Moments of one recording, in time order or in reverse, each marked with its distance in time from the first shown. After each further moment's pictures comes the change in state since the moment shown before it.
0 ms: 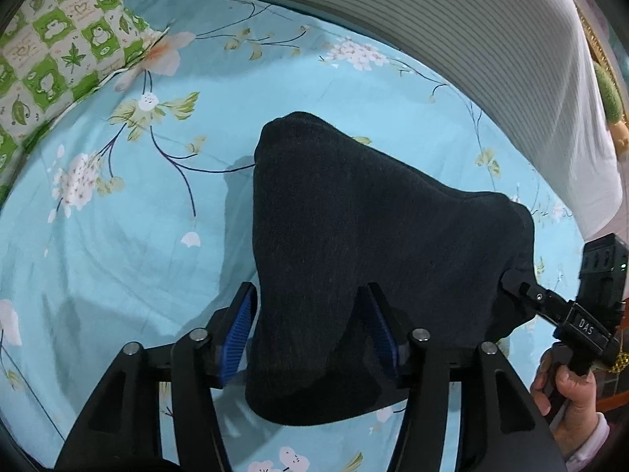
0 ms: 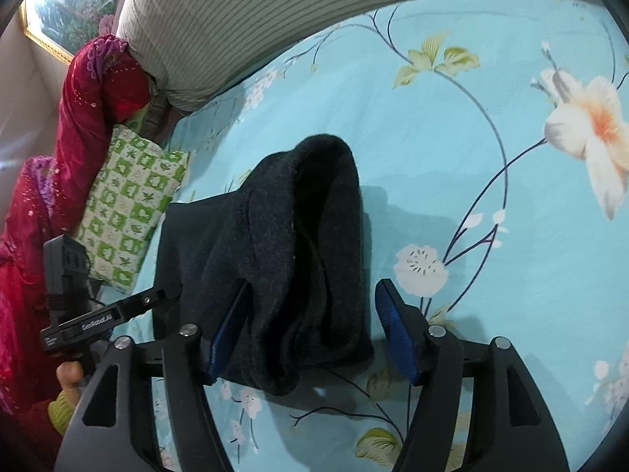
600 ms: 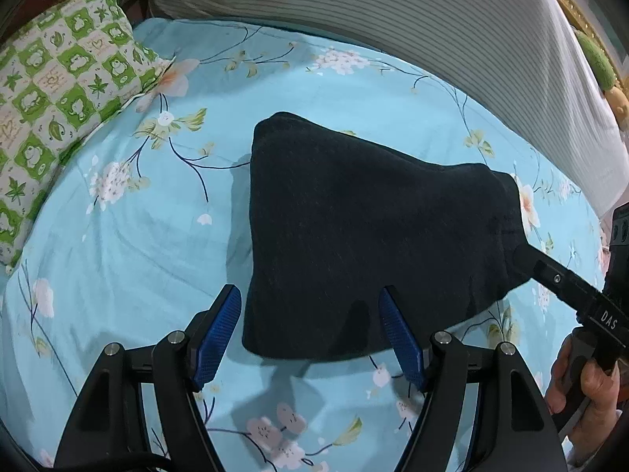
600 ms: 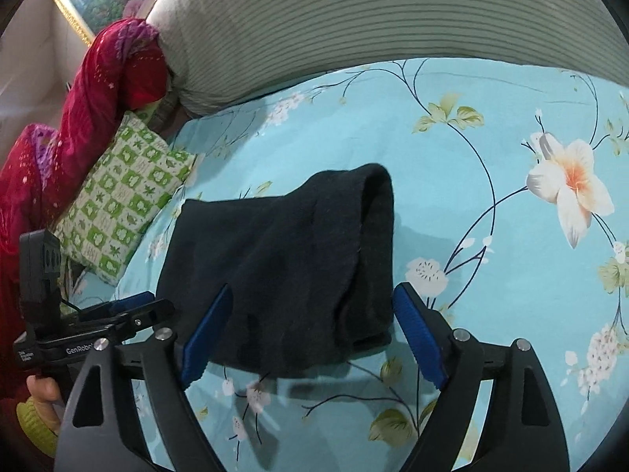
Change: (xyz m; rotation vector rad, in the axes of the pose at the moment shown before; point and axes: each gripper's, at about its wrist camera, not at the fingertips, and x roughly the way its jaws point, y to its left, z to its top) left arm -0.033 -0.027 -0.029 0.074 -0.055 0.099; right arm -0.026 0.038 -0.016 -0.134 -0.097 -0.098
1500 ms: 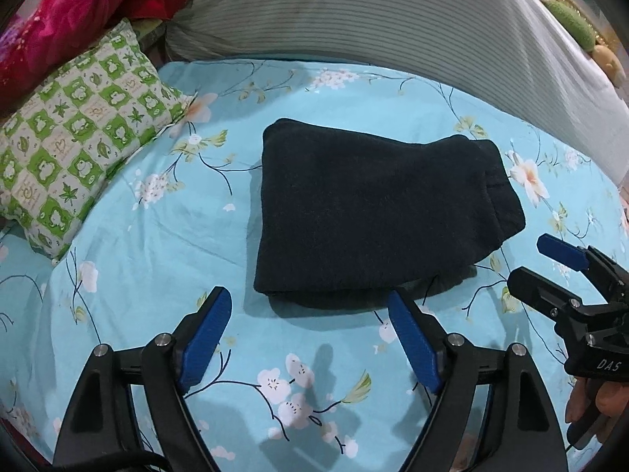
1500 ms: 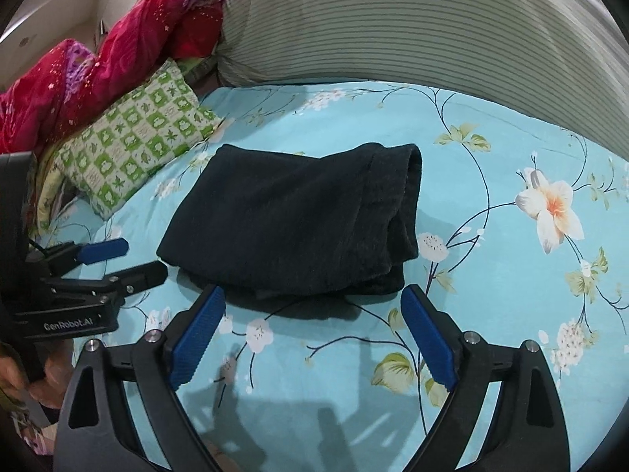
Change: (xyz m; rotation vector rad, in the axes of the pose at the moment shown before) left arm -0.037 -0.025 -0.053 0.090 -0.132 0.141; right arm -0.028 0.040 -0.054 -0.251 -0.042 -0.092
